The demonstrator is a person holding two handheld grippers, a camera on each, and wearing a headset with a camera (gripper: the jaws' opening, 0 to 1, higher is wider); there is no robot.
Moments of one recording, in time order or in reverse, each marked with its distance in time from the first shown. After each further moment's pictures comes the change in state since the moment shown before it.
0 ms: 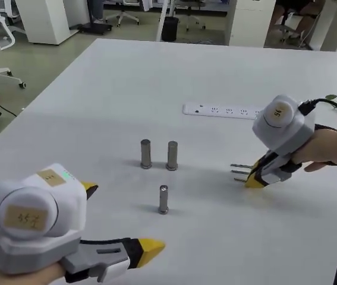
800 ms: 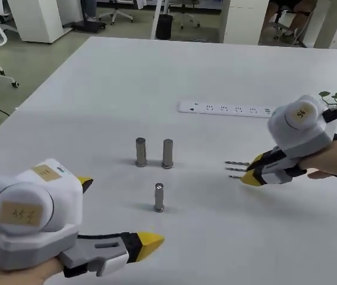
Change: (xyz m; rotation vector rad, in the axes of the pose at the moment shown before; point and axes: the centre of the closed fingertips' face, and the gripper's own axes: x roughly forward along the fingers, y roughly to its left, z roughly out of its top) left arm 0.002 0.003 0.008 -0.003 -0.028 0.009; right arm -0.011 -0.003 0.007 0.147 -0.196 -0.083
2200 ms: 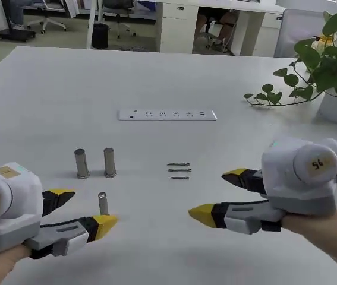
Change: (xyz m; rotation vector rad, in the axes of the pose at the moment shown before) left arm 0.045 -0.001 0.009 -0.033 -0.009 -0.109; right arm -0.087 0.067 -0.002 0.197 -0.310 -0.219
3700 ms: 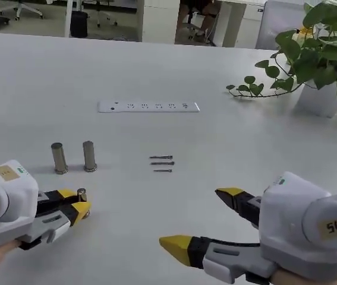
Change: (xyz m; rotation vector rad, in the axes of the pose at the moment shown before) left arm 0.034 -0.009 -0.008 0.198 -0.020 -0.129; right arm -0.030 0.053 -0.014 0.158 -0.145 -0.099
